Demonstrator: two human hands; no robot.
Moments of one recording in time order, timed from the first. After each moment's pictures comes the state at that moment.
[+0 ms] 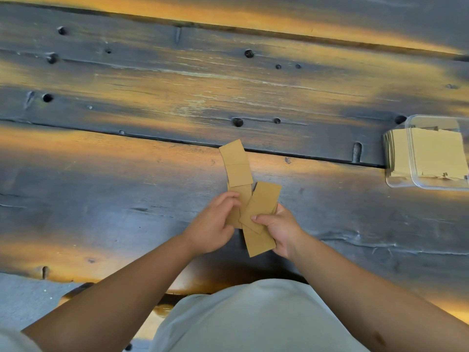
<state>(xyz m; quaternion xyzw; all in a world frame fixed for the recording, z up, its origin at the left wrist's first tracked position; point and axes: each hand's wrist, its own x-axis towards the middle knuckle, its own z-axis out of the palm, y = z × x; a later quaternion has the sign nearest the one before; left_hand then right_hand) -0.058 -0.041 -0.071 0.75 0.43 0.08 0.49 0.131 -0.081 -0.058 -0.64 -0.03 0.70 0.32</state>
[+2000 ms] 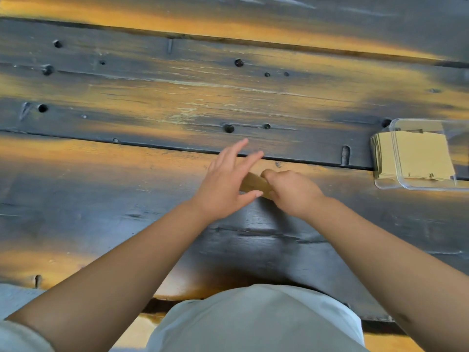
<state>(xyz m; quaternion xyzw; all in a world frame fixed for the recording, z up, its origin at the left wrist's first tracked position) 0.002 0.025 -0.017 0.85 0.41 0.16 0.28 0.192 -0.008 0.001 -0.63 -0.73 0.25 -0.11</state>
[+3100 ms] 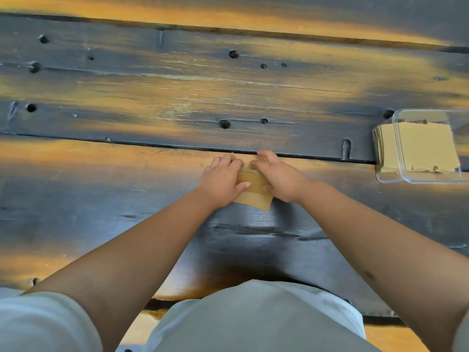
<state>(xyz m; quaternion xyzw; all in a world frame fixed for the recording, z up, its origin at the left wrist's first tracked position) 0.012 0.044 -0.071 0.82 0.49 -0.04 0.29 0.206 0.019 -0.054 -0.58 -0.73 0.36 -0.09</state>
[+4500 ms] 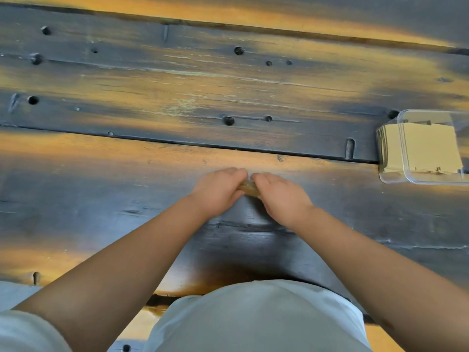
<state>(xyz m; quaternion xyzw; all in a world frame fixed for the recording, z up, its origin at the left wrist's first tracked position) -0.010 0.027 -0.053 0.87 0.39 -0.01 0.29 0.172 -0.032 -0.038 -0.60 -0.77 0.20 -0.05</state>
